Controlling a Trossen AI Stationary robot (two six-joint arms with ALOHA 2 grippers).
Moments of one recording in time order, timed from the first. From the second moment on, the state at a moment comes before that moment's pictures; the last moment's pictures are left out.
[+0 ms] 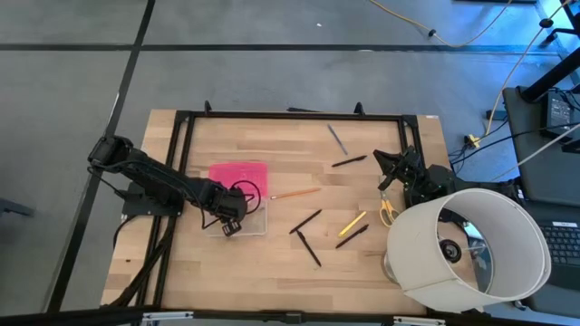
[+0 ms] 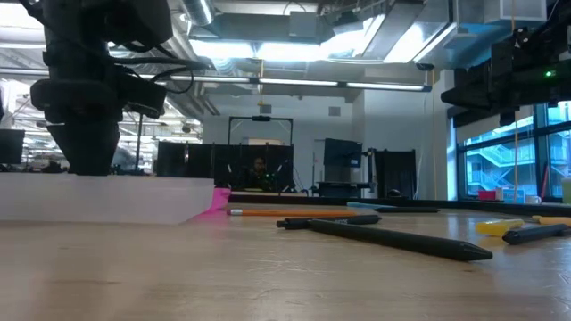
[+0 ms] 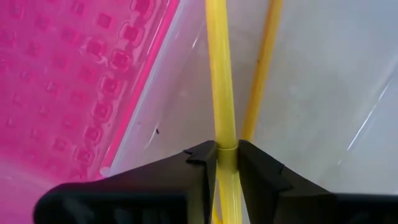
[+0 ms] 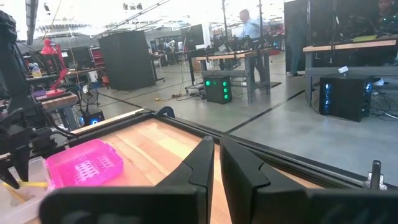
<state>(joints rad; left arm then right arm) -0.26 1.40 0.72 -0.71 -0.14 -0.78 -0.01 0.01 0.01 0.08 0.66 0.13</state>
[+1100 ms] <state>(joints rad) -0.01 1.44 1.06 -0.52 -0.03 -0.34 -0.01 0.01 0.01 0.08 0.66 0.13</state>
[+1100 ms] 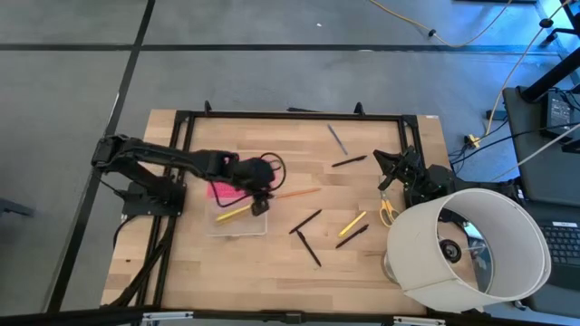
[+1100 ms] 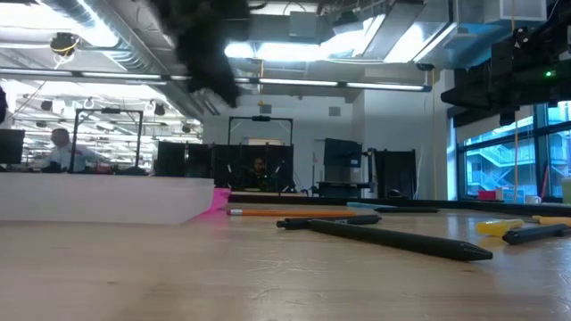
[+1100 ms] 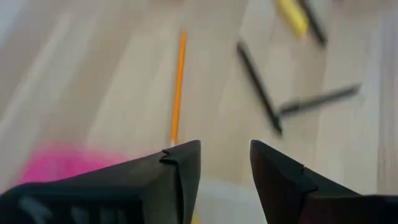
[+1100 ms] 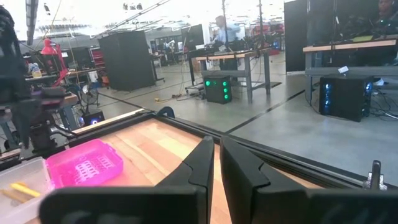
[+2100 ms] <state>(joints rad) 0.10 1.79 1.29 -0.55 0.09 -0.14 -0.01 0.01 0.01 0.08 0.66 0.13</state>
